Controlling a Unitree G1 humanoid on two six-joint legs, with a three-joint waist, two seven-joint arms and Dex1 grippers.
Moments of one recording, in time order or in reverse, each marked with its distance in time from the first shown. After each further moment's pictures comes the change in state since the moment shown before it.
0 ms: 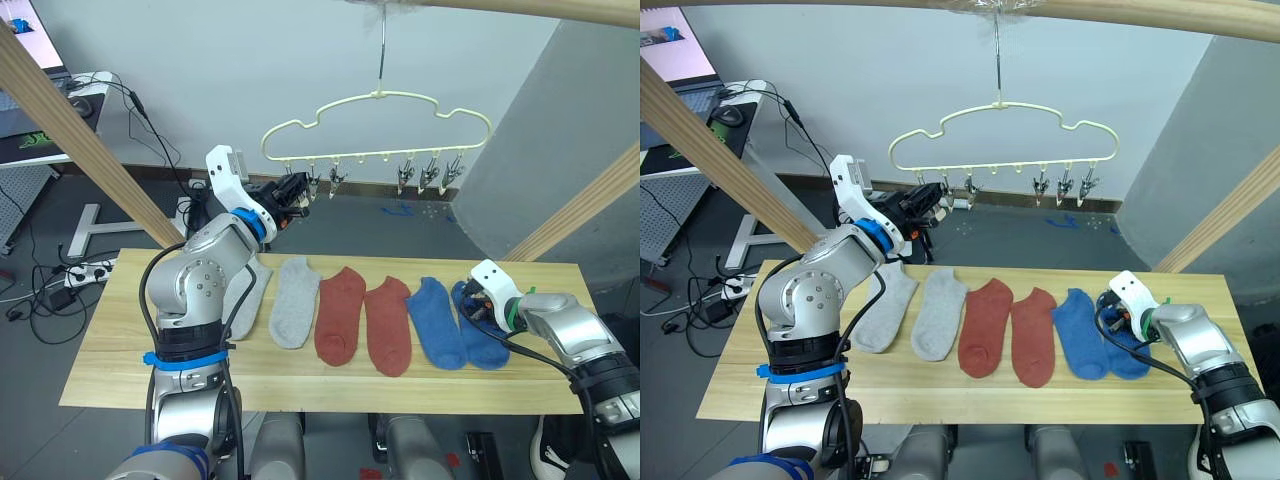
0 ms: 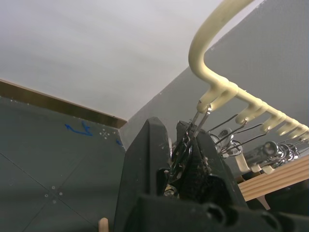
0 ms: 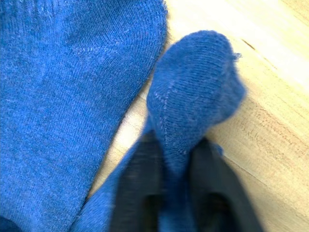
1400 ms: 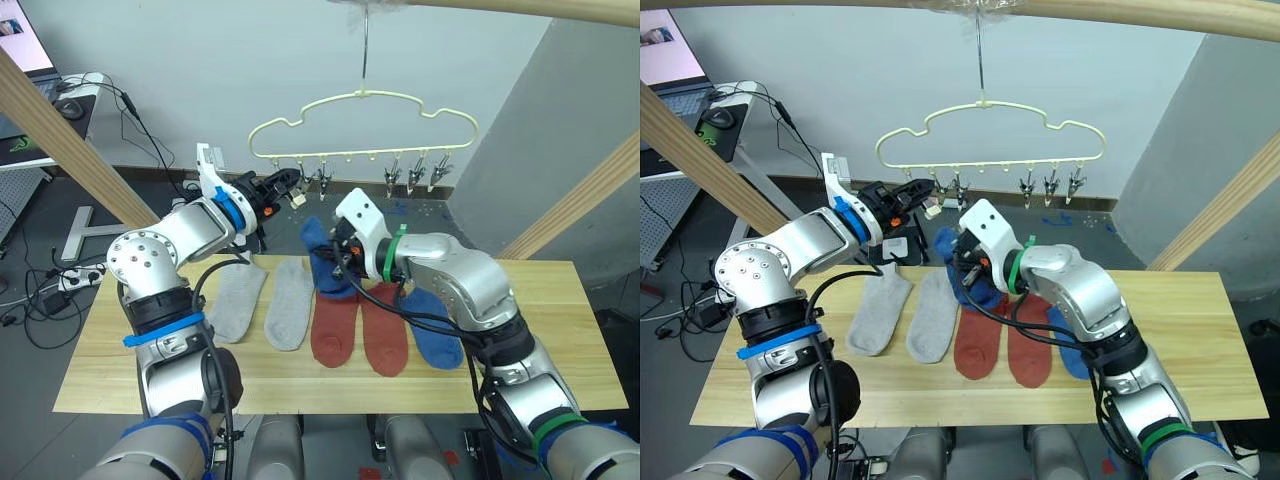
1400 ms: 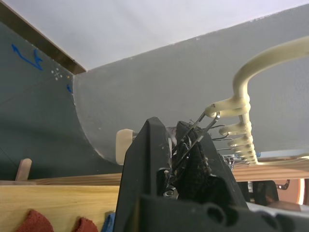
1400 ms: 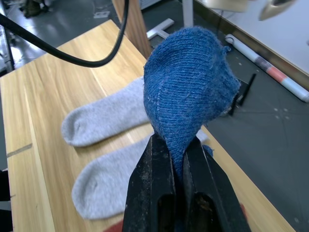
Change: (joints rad) left arm -0.172 0.032 0.318 0.218 -0.463 0.386 0.276; right arm -0.355 0.519 0.111 -0.383 0.152 0.233 -0.096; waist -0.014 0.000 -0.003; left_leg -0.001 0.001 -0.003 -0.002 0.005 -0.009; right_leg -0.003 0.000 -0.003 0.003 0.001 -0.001
